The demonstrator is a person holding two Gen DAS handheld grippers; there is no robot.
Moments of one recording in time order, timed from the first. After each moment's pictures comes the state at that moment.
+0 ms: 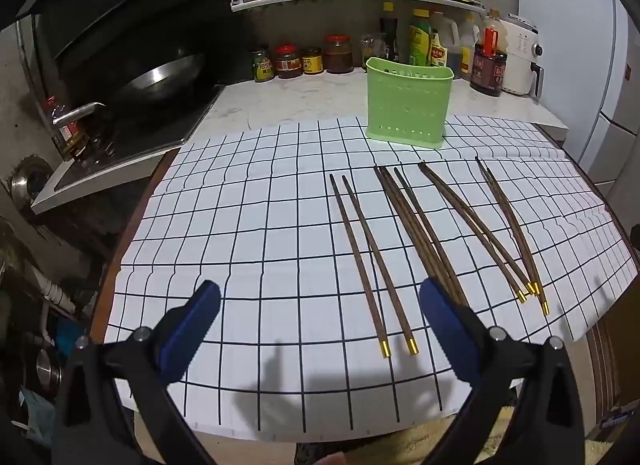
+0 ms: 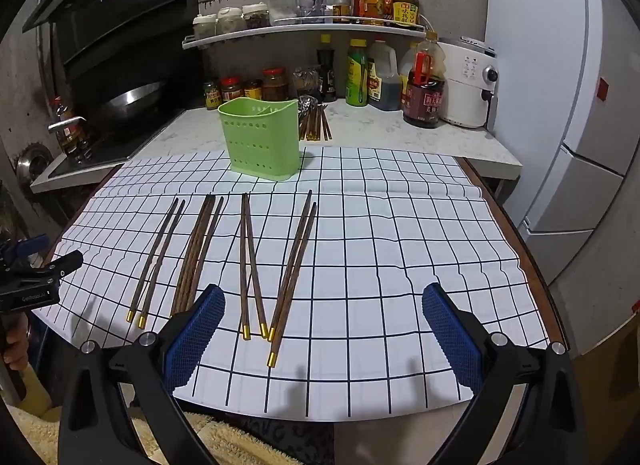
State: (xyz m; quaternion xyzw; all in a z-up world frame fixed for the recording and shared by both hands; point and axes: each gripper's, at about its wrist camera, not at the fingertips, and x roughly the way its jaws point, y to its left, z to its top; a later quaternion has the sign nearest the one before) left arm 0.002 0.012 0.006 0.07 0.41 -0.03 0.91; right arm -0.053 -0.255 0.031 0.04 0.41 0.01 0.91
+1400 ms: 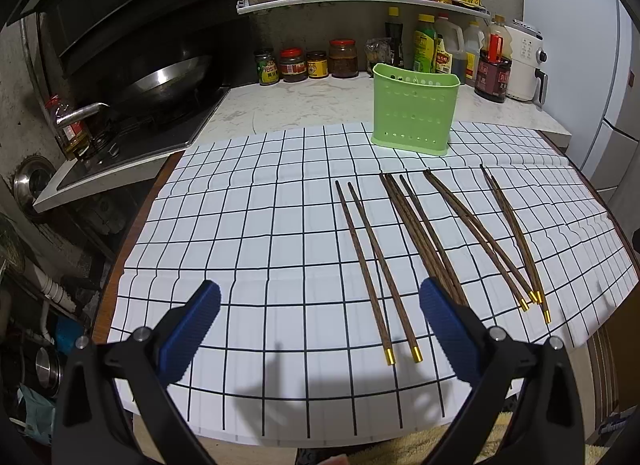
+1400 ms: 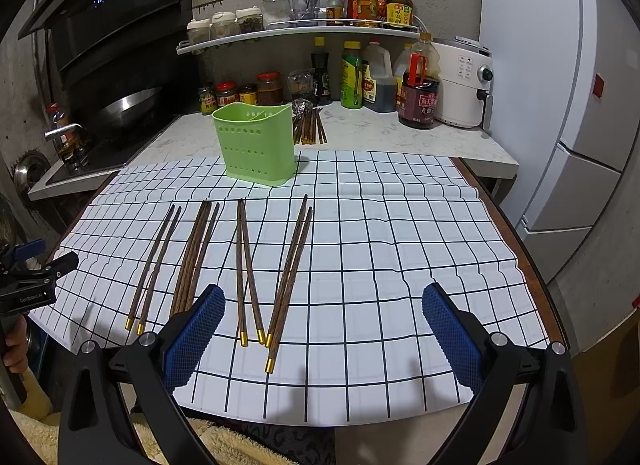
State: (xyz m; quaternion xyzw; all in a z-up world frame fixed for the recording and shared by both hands) left arm 0.009 0.021 0.013 0.07 0.41 -0.03 0.91; right arm -0.055 -0.256 0.033 0.02 0.38 -0.01 0.93
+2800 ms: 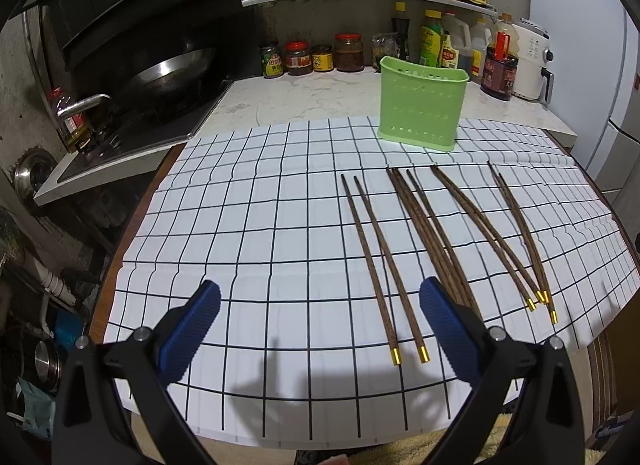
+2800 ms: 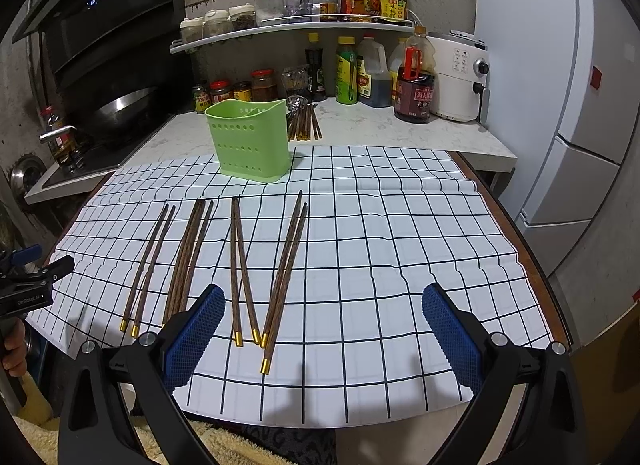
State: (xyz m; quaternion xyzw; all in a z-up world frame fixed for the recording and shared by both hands) left arm 0.012 0.024 -0.003 0.06 0.42 -0.02 0.91; right arm -0.052 -0.259 0.025 0.02 0.38 -0.02 0.92
